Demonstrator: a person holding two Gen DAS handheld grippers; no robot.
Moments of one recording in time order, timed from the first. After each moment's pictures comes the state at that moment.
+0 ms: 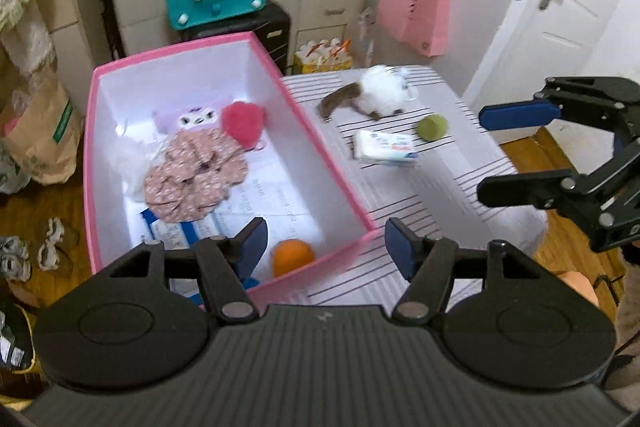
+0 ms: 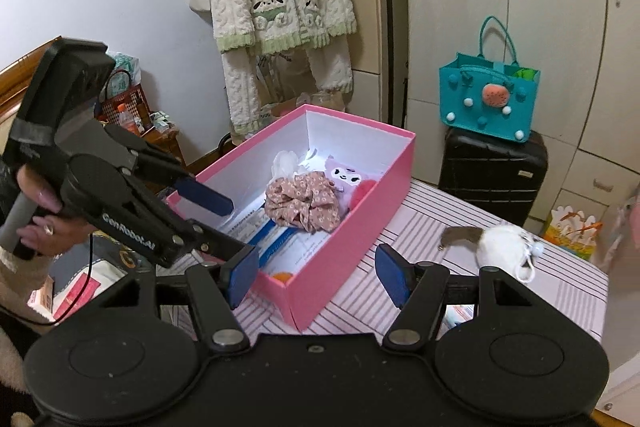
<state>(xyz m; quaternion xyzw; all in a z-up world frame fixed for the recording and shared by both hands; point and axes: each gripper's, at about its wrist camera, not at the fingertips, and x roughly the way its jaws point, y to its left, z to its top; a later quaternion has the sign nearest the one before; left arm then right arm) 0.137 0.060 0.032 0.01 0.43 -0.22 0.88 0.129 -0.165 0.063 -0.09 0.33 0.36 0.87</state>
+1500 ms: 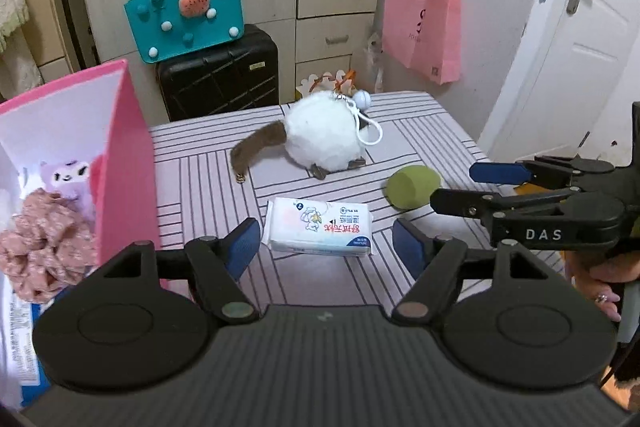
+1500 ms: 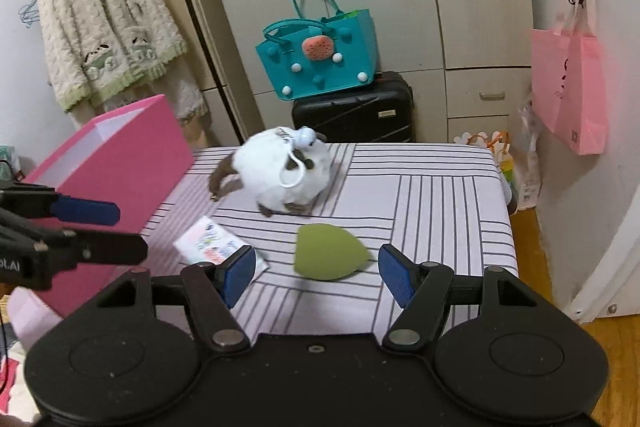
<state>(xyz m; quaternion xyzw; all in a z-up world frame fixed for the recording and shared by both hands) 0.209 -0.103 -0.049 0.03 0.38 -0.16 0.91 0.228 -0.331 -0.086 0.04 0.33 0.20 0.92</state>
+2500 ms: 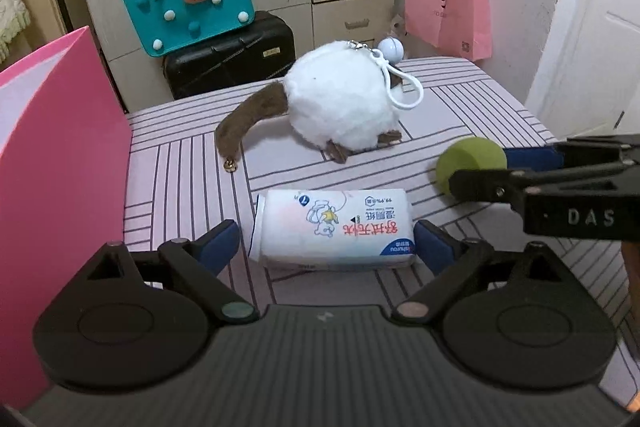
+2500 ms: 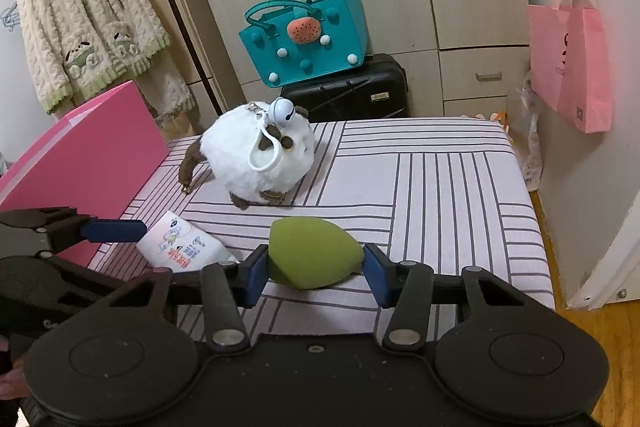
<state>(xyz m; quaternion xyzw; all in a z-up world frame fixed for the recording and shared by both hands) 0.246 -0.125 -0.110 0.07 0.37 -0.12 0.92 0.255 -0.326 -0.115 0.06 0.35 0.19 0.92</state>
